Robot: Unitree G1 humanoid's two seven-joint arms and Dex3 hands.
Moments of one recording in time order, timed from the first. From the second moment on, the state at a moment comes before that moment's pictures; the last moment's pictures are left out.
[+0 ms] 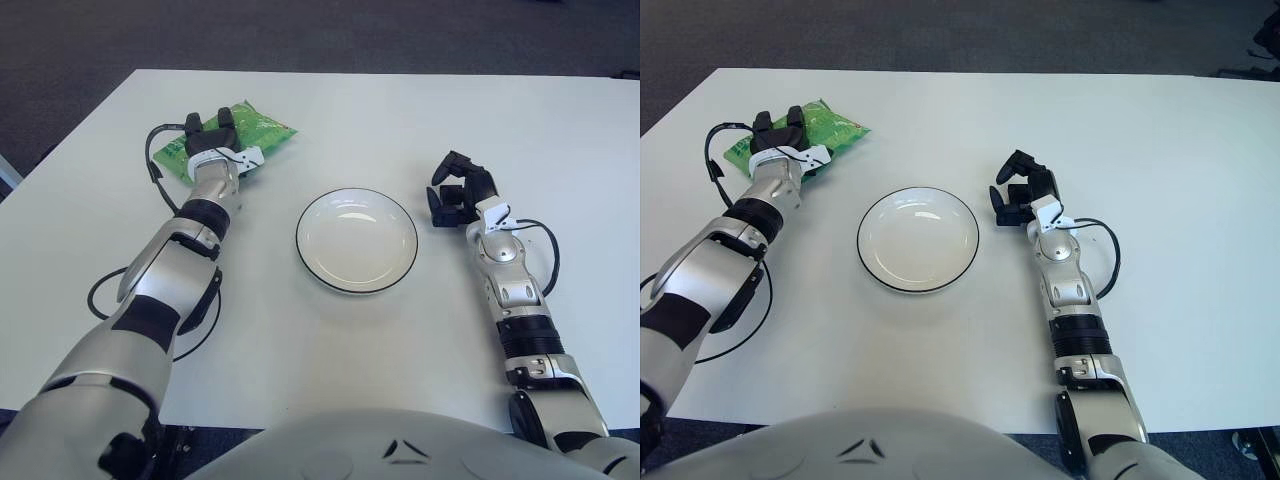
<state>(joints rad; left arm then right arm) -0.97 0.30 -0.46 1.19 0.72 0.33 0.22 -0.26 -0.21 0.00 0.24 -0.11 -0.04 -0.04</state>
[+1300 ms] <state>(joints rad) -0.88 0.36 -0.51 1.27 0.75 0.15 0.70 -0.26 -0.21 0.02 0.23 -0.14 -0.03 -0.05</state>
